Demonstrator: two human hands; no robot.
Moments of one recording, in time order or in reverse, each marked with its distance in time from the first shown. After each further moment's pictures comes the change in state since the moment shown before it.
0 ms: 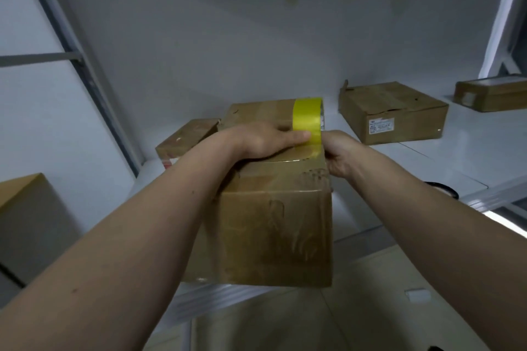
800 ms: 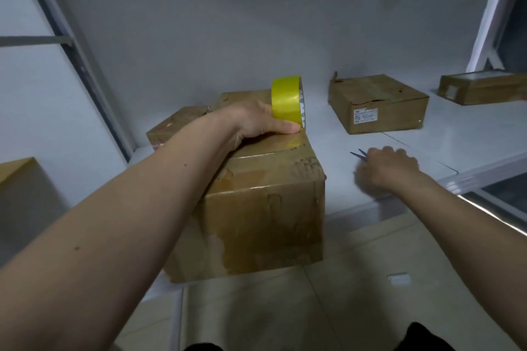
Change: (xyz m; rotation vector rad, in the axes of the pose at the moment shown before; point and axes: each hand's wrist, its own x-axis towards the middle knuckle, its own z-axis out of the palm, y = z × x) left_hand -0.008 0.013 0.015 -0.588 0.059 -0.084; right_hand -0.038 0.019 -0.116 -1.787 0.441 0.037
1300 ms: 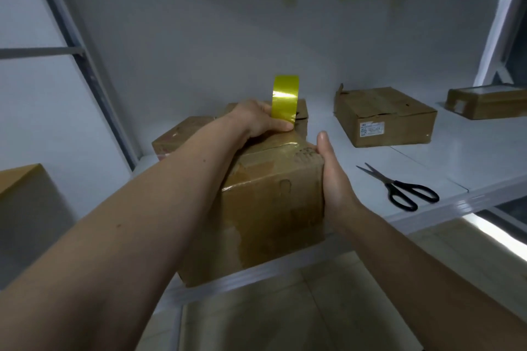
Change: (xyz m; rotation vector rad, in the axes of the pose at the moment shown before) left_hand 0.029 0.001 -0.012 0.023 0.193 -0.013; right_hand -0.066 -0.090 -0.011 1.889 -0.498 -0.268
